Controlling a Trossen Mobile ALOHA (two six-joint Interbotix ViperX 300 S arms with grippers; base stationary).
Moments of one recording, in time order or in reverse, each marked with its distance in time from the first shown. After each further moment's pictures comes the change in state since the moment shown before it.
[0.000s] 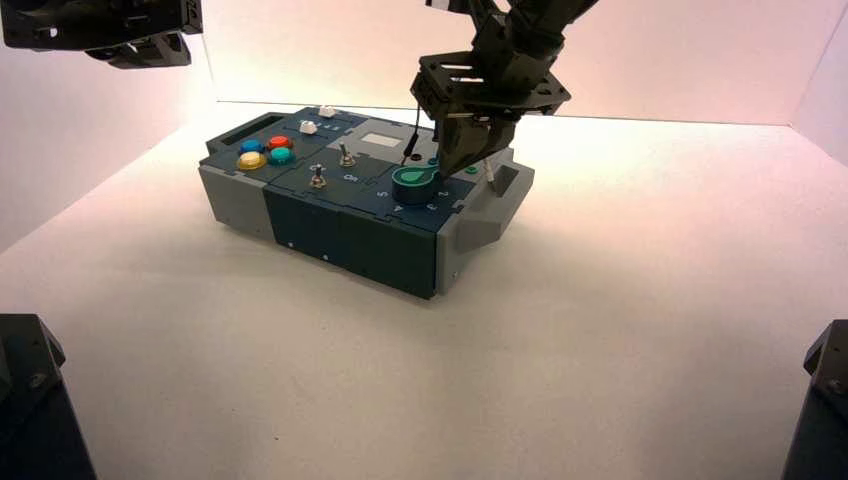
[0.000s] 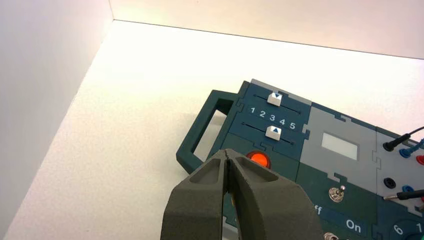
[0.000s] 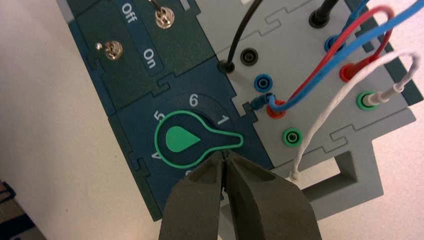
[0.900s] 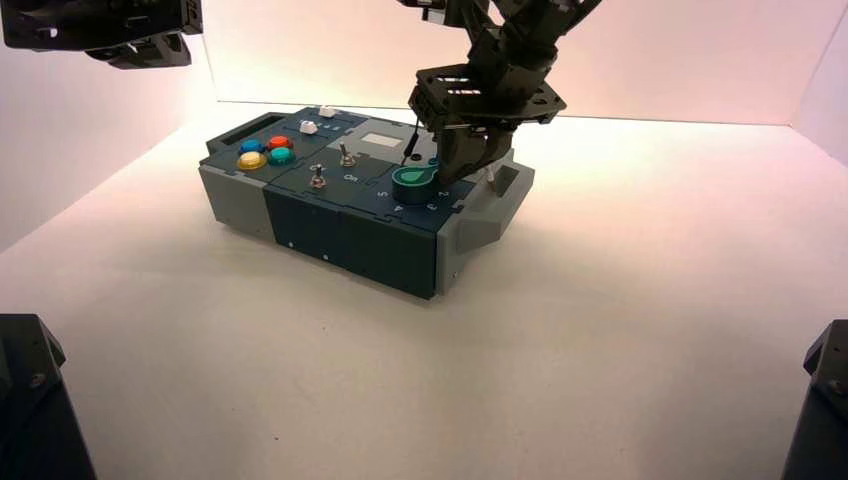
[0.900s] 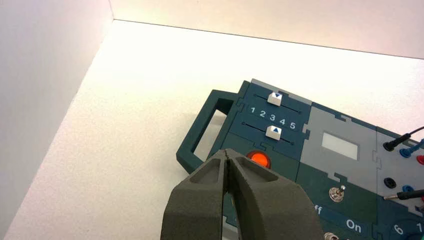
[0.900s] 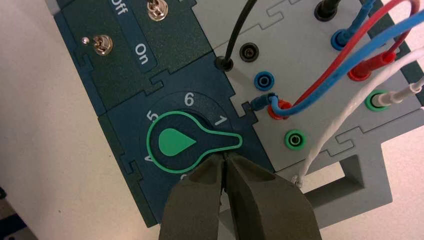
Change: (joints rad) left arm 0.002 0.002 0.000 -0.002 -0.002 0.000; right arm -0.002 0.038 -0.020 -0.008 0.000 0.002
